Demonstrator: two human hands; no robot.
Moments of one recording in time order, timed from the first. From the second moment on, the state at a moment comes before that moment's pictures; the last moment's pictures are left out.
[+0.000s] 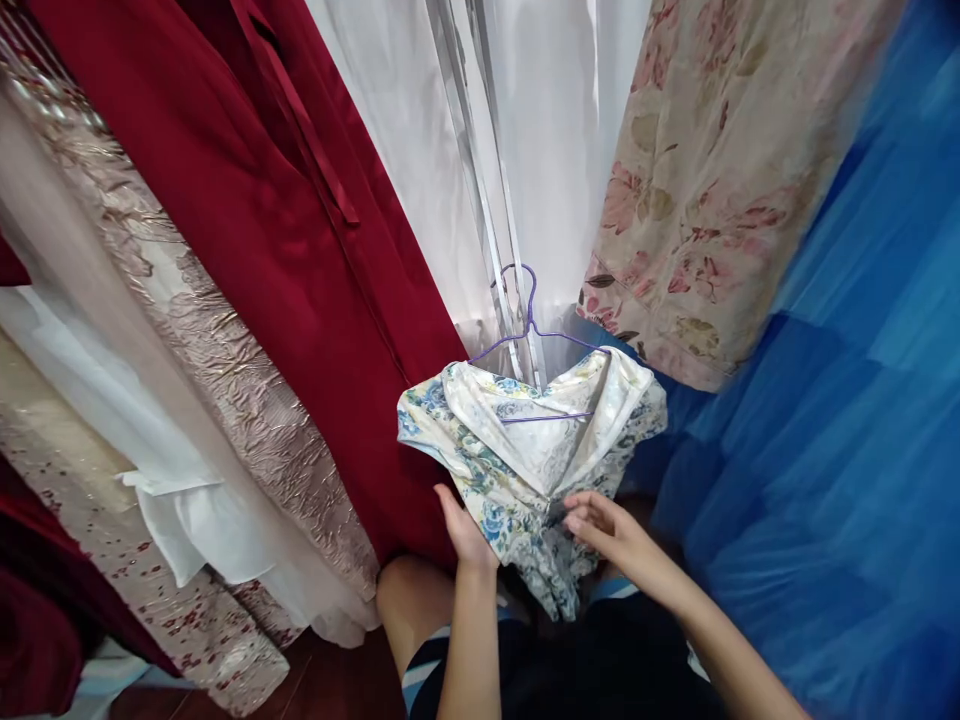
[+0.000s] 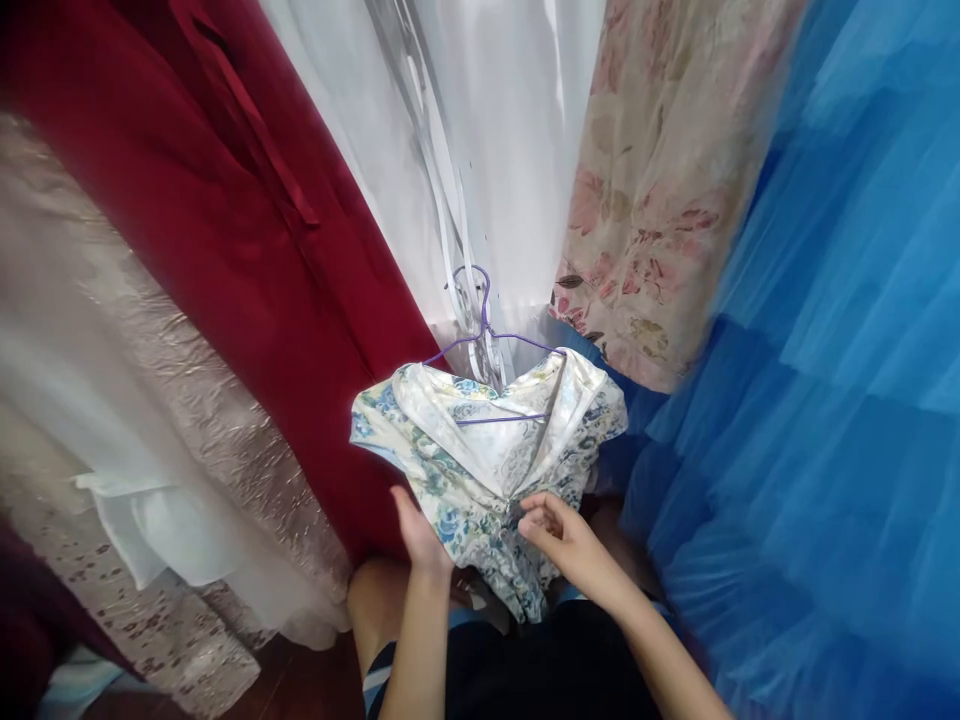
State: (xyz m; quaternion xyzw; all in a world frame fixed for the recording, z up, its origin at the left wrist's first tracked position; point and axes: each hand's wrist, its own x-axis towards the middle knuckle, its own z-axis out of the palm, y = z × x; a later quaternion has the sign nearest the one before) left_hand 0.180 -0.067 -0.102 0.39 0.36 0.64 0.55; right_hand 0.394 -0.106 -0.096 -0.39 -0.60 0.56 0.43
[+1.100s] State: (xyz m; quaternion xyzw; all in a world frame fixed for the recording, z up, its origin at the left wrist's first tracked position) left_hand 0.226 -0.095 -0.139 0.75 0.51 0.41 0.11; right_hand 0.379 -0.057 -0.065 -0.34 -0.38 0.73 0.46
